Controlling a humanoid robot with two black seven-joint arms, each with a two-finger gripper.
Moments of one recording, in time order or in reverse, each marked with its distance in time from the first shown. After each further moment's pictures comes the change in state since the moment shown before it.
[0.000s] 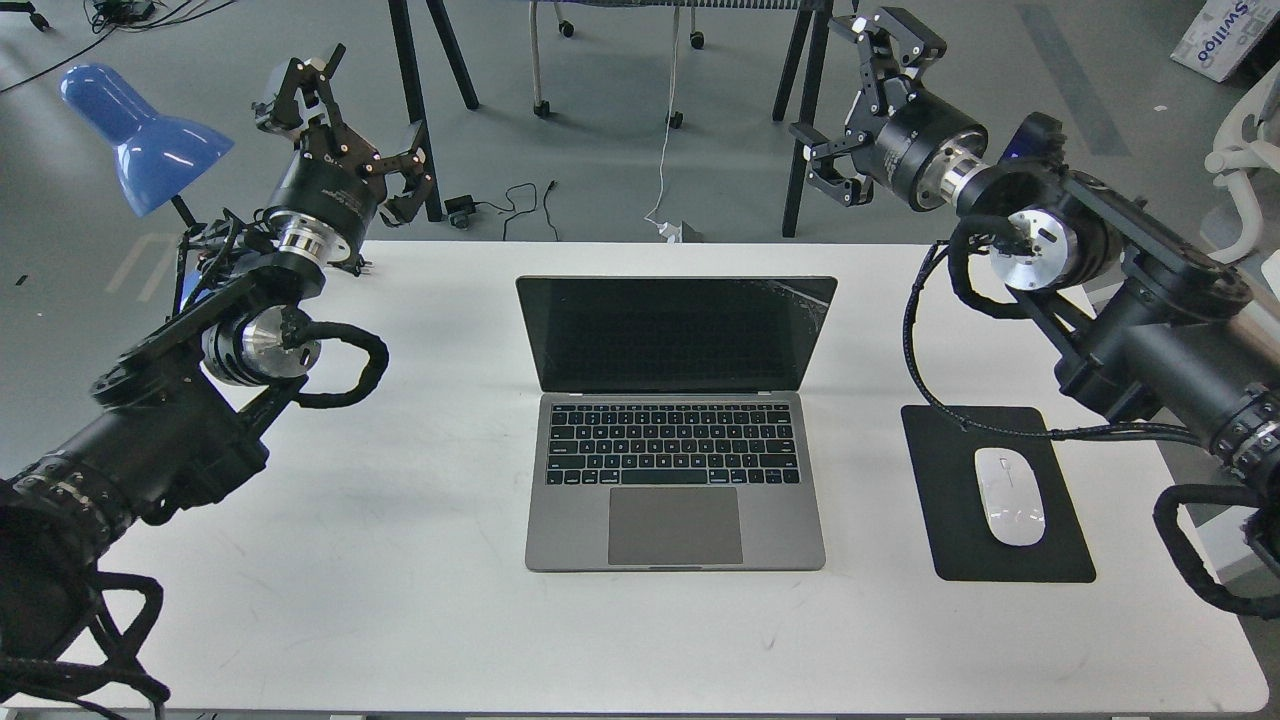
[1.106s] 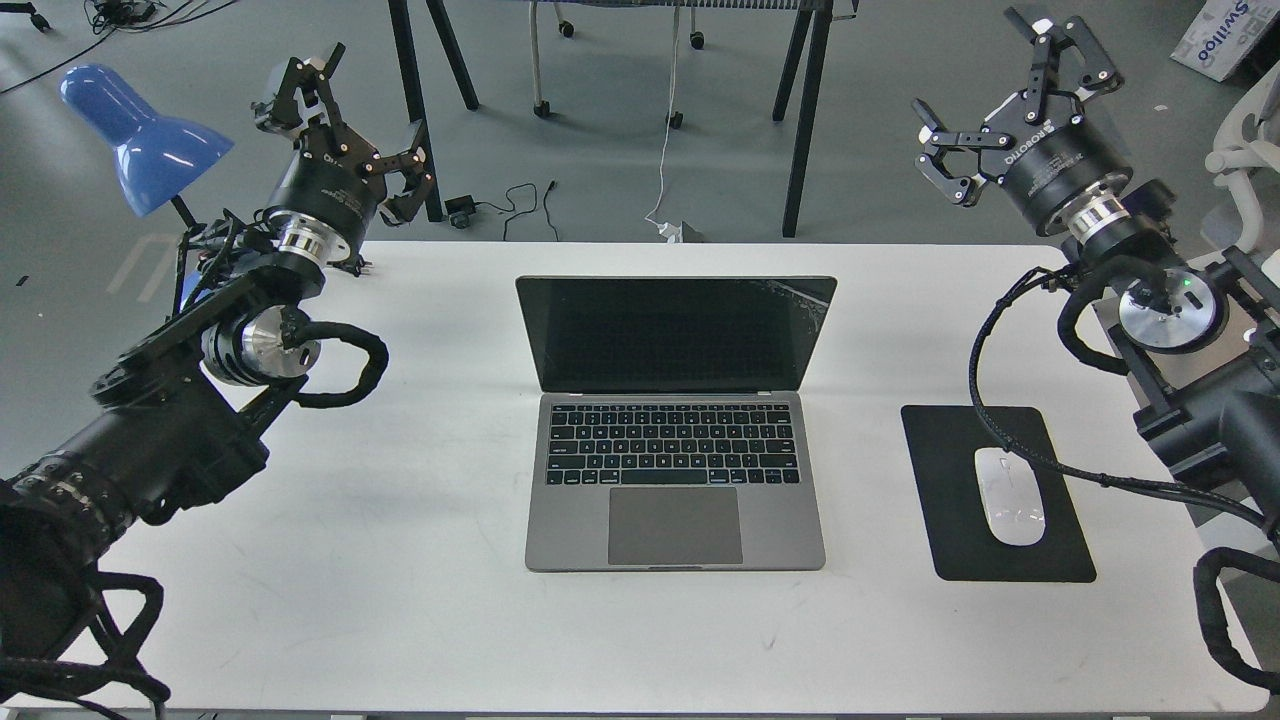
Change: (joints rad) left arm 0.001 0.000 -0.003 0.000 0.000 -0.004 0.000; right arm -0.261 -0.085 0.434 0.013 0.080 0.276 0.005
